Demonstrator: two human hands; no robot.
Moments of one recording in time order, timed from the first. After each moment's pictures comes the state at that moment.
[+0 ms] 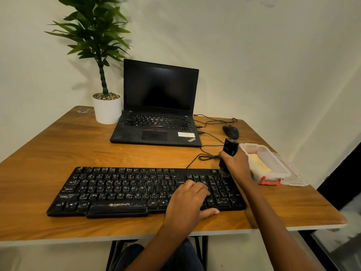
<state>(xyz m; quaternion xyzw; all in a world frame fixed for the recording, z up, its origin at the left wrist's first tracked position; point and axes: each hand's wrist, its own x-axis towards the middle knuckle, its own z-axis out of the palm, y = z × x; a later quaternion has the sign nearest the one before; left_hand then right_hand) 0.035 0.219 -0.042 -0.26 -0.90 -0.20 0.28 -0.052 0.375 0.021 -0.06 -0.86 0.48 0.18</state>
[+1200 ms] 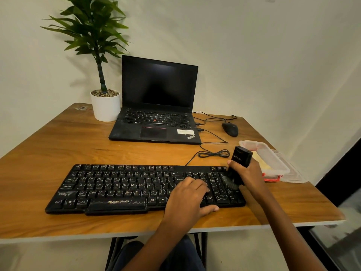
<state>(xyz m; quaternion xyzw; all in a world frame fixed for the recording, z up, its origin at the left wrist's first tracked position) 0.035 0.219 -0.042 -0.26 -0.90 -0.20 0.29 -0.013 0.400 0.012 -0.04 -0.83 0.54 0.13</state>
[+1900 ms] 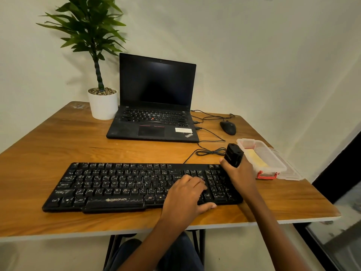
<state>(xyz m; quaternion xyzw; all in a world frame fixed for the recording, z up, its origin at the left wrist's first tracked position) 0.035 0.218 -0.043 -0.25 -0.90 -0.19 0.29 -0.002 0.381 0.013 -0.03 -0.88 0.44 0.20</state>
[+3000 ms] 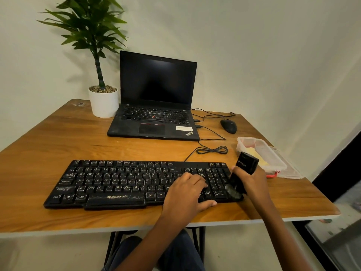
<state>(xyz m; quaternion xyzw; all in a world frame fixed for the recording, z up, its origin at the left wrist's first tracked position) 0.034 0.219 -0.043 -0.25 -0.90 -0.20 0.29 0.023 0.395 0.008 -0.05 -0.81 0.55 0.19</state>
